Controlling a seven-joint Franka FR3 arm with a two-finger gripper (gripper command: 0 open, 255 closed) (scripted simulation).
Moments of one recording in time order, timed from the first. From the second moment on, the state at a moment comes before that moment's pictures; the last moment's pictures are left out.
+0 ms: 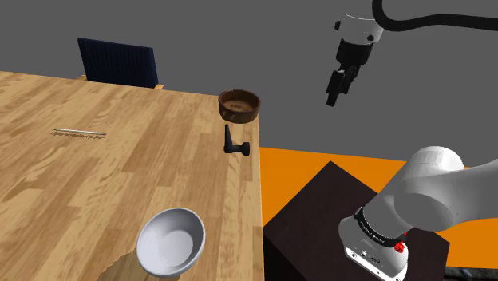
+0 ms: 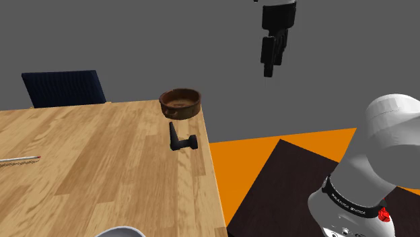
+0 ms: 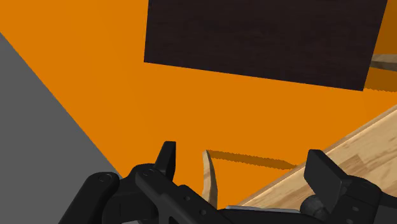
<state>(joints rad) 0.02 -0.75 -0.06 -2.42 -0.12 1.58 -0.09</state>
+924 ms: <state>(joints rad) 0.08 -0.51 0.07 -2.49 0.01 1.94 0.16</state>
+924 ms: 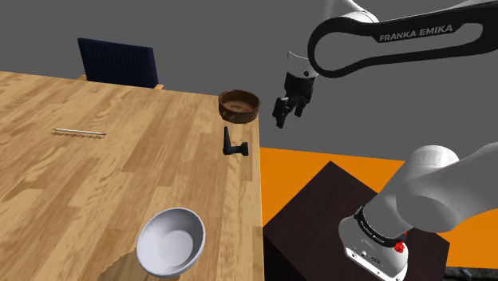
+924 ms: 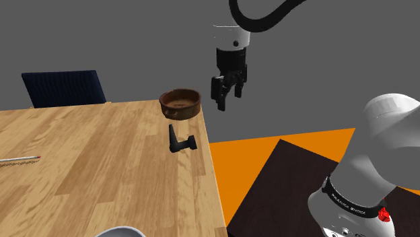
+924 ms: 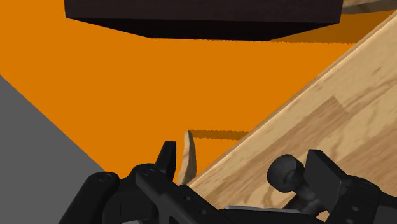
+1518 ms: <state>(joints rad) 0.10 -0.21 0.17 -2.41 0.03 2.20 0.34</state>
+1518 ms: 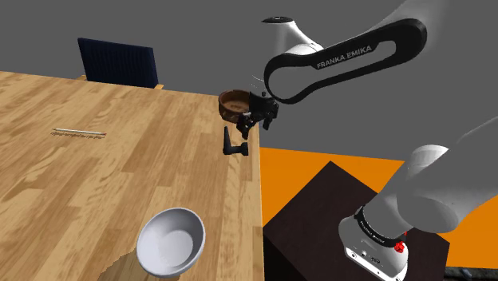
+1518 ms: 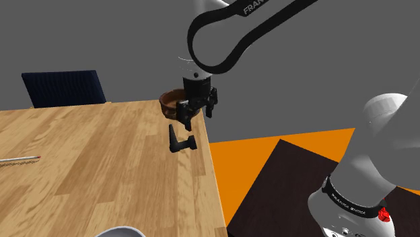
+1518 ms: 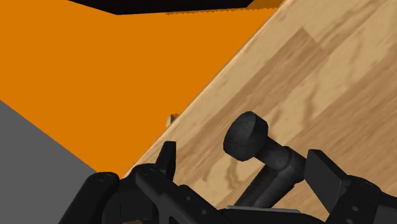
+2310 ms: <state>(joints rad) 0.13 0.11 0.21 -2.25 -0.03 2.41 0.52</state>
